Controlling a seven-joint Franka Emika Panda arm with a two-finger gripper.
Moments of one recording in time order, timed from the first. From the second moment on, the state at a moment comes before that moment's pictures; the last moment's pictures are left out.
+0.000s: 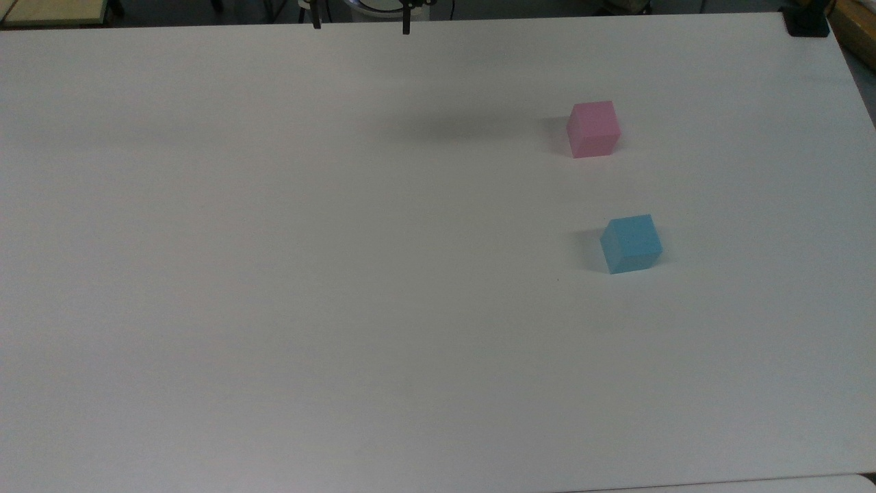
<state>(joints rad) 0.07 0.07 0.00 -1.46 -0.06 1.52 0.07</state>
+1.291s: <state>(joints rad) 0.07 0.07 0.00 -1.46 -0.06 1.49 0.07</state>
